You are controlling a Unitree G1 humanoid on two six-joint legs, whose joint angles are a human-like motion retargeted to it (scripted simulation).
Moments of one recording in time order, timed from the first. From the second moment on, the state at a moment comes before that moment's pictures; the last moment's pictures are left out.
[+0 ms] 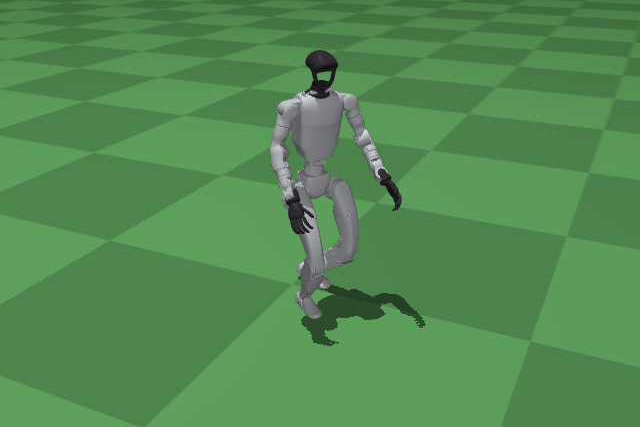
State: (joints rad) left arm -0.29 0.39 -0.38 0.94 -0.33 -0.17 0.16; right arm -0.16 -0.33 0.48 0.93 0.00 -0.14 -0.28; waist -0.10 0.03 0.10; left_leg -0.23 0.15 0.19 1.15 -0.78 0.06; right_leg -0.54 0.01 -0.20 1.08 -0.63 -0.01
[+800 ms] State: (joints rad) left arm 0.27 0.33 -0.22 1.23 -0.03 -0.06 -0.19; right arm -0.43 -0.28 0.44 0.96 0.11 -0.08 -0.11; waist 0.20 -0.22 0.03; left_leg -0.72 -0.17 0.12 0.57 -0.52 0.02; right_leg -0.30 0.06 0.13 0.85 -0.78 0.01
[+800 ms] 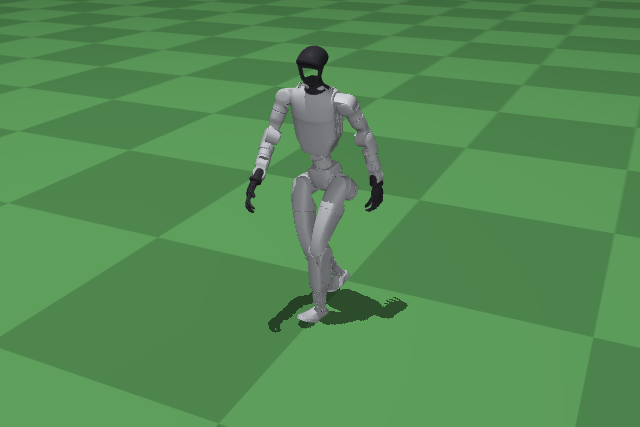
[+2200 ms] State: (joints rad) left arm -0.05 0.43 -0.17 1.19 -0.16 -0.03 -0.10; right arm -0.11 -0.40 0.33 1.07 0.04 -0.05 -0.02; waist -0.12 -0.21 -0.04; left_leg -0.17 -0.35 0.15 0.45 -0.45 0.14; right_leg -0.56 -0.55 -0.06 1.66 -0.50 0.03
